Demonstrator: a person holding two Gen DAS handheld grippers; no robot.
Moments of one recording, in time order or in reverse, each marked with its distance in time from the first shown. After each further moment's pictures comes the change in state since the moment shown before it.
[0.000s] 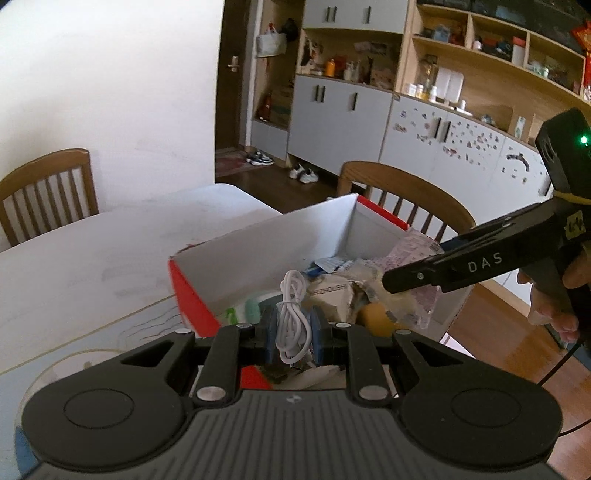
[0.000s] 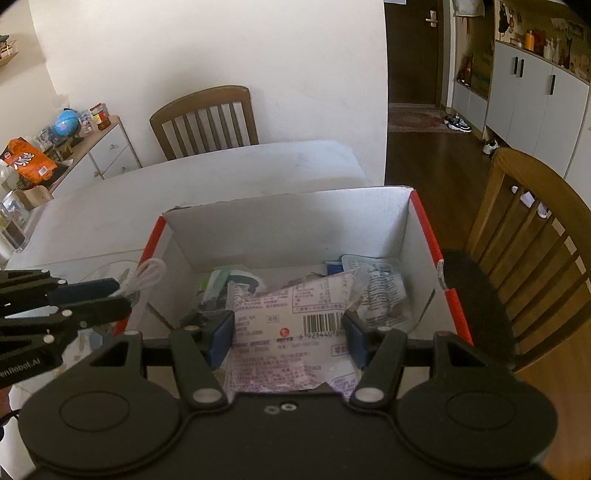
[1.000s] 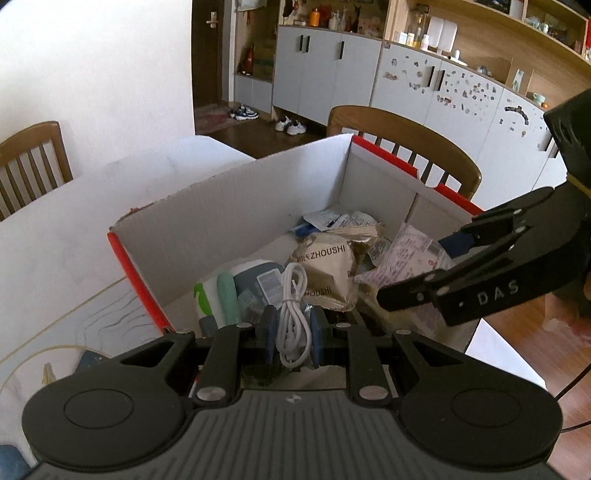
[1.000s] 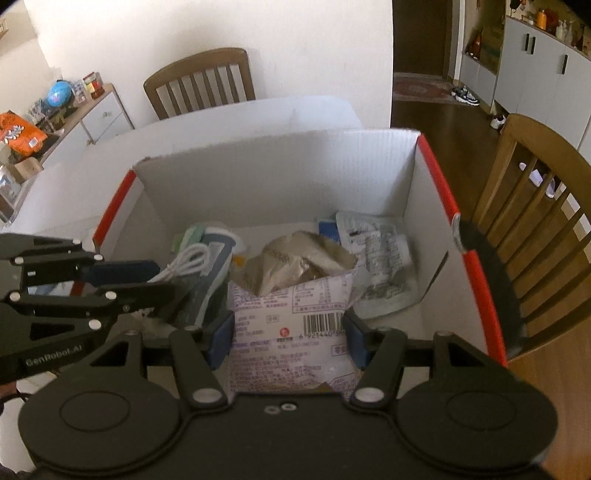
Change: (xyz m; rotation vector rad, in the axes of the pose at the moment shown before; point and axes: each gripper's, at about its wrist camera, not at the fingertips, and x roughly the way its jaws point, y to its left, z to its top) left arm 0.066 -0.012 -0.002 0.044 0.165 -0.024; right arm 0.043 -0.016 -0.016 -0.016 0.124 0.010
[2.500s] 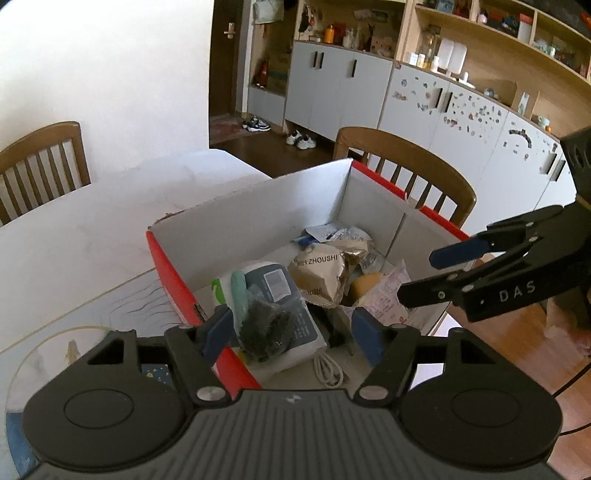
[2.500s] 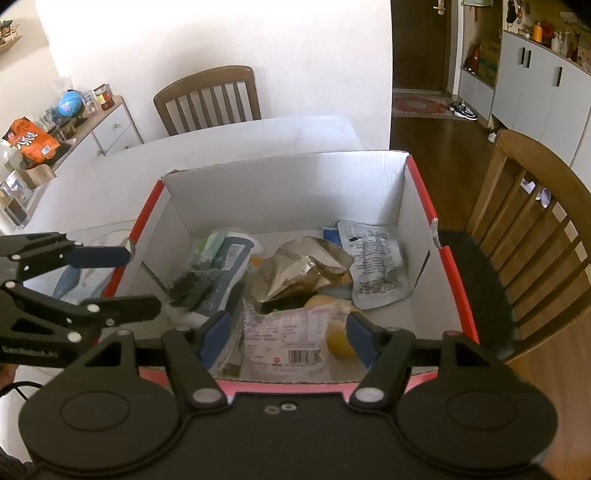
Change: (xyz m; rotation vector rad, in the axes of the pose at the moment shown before) left arm -0.052 -0.003 -0.005 -0.059 -0.051 0.019; right arm -0.043 0.014 -0.011 -0.009 -0.070 0.001
